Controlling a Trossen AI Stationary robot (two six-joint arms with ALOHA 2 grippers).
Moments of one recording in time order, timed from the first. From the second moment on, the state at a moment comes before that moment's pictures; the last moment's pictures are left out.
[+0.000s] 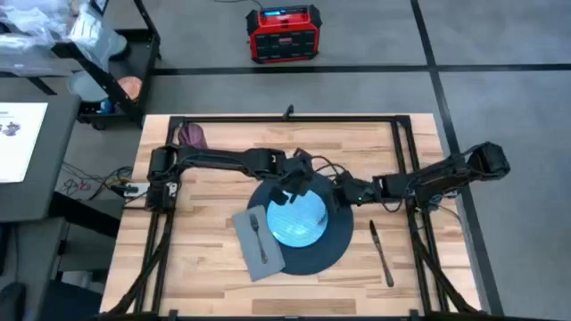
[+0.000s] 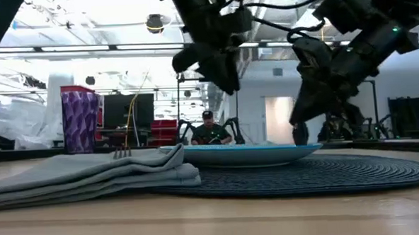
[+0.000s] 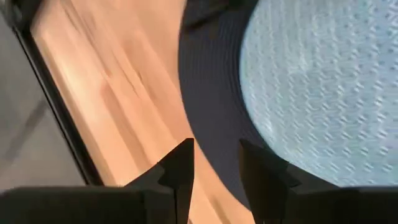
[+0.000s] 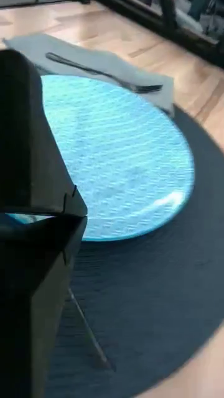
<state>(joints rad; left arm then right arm) 0.06 1.94 1.69 -0.83 -0.25 0.67 0.11 1.33 0.46 0.11 0.24 1.04</state>
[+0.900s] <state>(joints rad) 0.13 1.52 0.91 -0.10 -0.06 -0.17 0.29 1.33 0.46 -0.02 0.49 1.13</state>
